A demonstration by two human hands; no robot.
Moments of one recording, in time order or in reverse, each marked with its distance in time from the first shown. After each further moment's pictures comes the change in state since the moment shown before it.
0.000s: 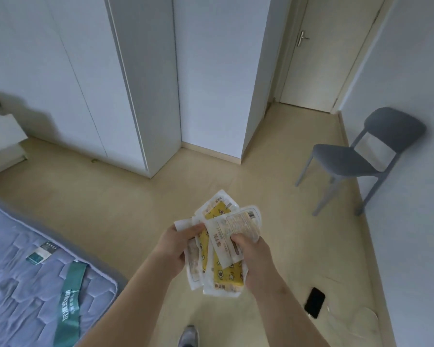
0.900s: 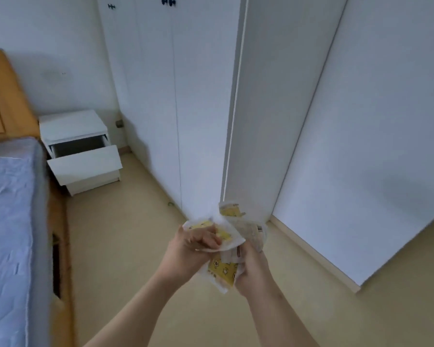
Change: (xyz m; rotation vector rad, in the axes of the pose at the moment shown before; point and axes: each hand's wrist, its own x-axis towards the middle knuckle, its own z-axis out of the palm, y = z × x) left_hand 0.430 0.395 -0.164 0.423 0.411 0.727; right_hand 0.500 -0.195 0.464 0.146 -0.516 0.193
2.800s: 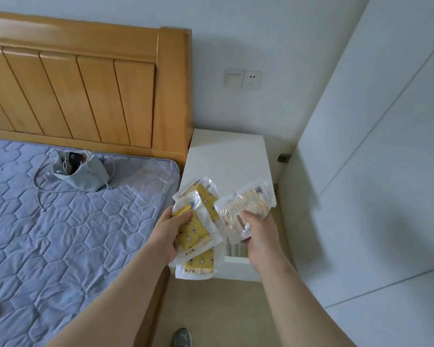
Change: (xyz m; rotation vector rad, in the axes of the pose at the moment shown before) left_hand 0.717 -0.257 -0.845 -0.743 0.939 -0.597; right_hand 0.742 0.219 0.932 -0.632 -0.531 0.172
